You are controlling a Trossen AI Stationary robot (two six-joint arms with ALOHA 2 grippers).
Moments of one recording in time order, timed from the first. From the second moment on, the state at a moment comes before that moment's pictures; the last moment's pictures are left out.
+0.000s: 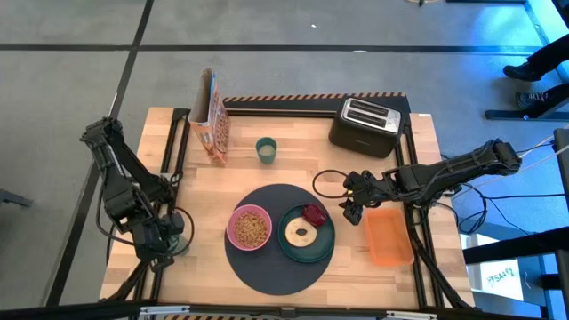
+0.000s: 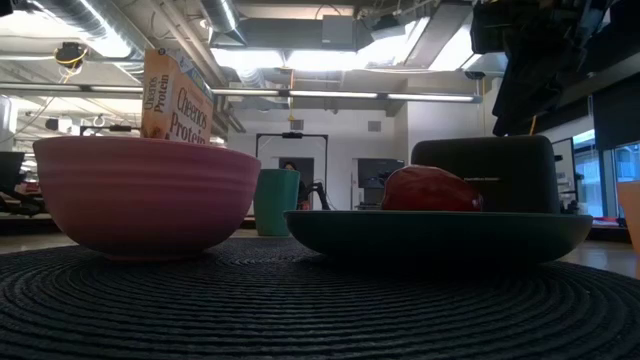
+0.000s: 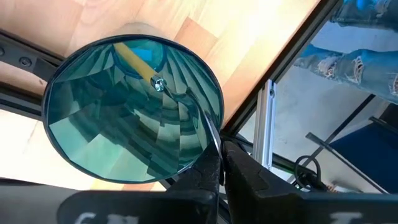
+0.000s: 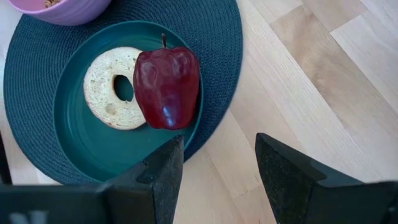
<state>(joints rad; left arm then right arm) -0.97 1.15 1.10 -1.18 0.20 -1.62 0.26 1.15 0.83 -0.67 0.17 0.75</state>
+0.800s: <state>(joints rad) -0.97 1.05 1.10 -1.15 0.25 -1.94 0.26 1.15 0.83 -0.62 0.17 0.75</state>
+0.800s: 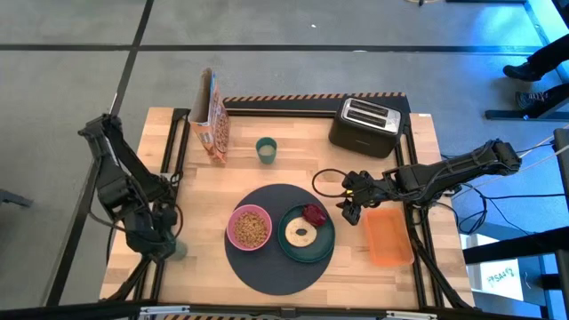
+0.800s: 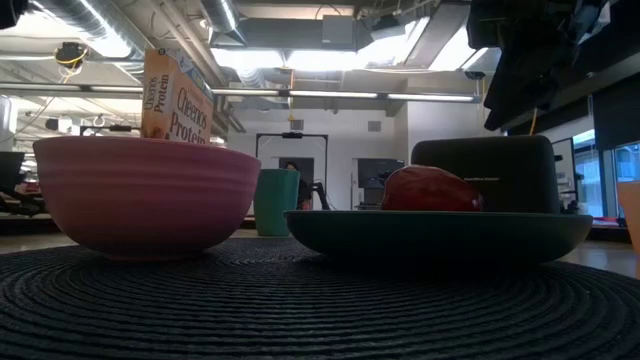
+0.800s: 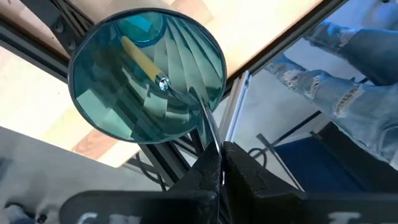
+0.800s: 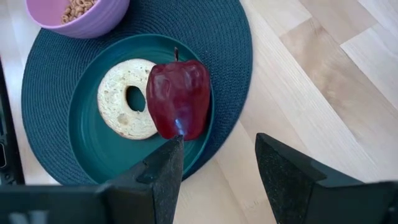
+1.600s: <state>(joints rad) -0.97 0.82 1.10 -1.23 0.15 -1.99 0.26 1.15 0.83 -0.52 0.18 0.70</state>
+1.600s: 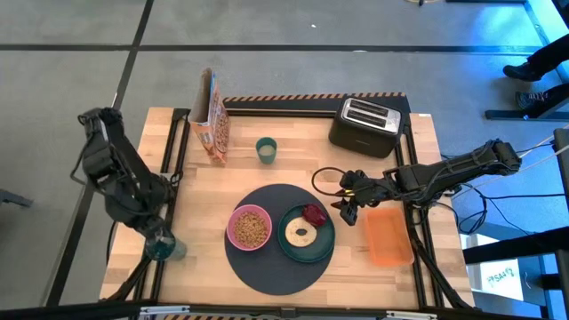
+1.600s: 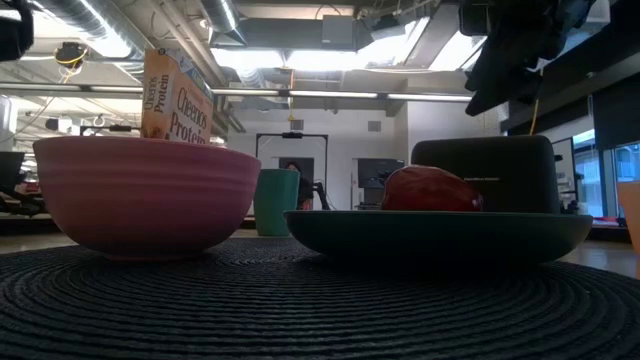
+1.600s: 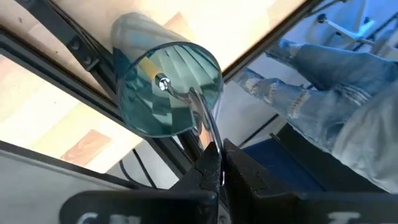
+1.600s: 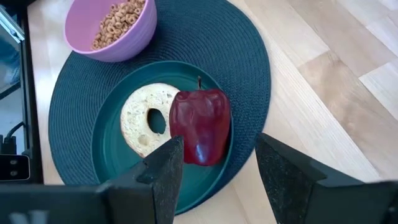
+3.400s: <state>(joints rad) -0.97 0.61 1.31 -1.15 -0.71 -1.61 0.12 1.15 0.85 0.05 0.12 0.58</state>
